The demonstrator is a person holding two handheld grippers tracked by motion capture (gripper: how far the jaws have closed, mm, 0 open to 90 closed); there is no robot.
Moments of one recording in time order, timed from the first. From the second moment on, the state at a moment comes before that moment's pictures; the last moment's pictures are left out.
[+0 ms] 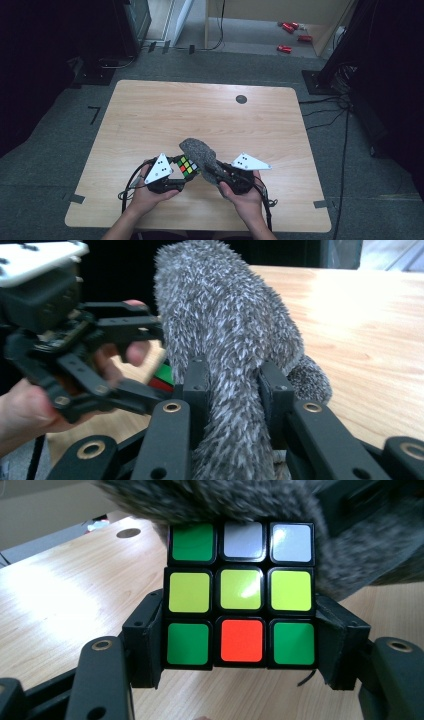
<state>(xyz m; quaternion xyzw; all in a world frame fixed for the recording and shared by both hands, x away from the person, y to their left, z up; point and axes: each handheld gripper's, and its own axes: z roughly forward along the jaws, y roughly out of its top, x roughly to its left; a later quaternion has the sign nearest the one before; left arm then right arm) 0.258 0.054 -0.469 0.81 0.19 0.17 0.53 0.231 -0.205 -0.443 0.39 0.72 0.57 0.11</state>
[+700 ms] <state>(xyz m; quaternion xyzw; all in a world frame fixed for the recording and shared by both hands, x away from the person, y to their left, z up) 0.253 0.050 -0.465 0.81 0.17 0.18 0.53 0.230 -0.208 -0.437 0.38 0.71 0.58 0.11</state>
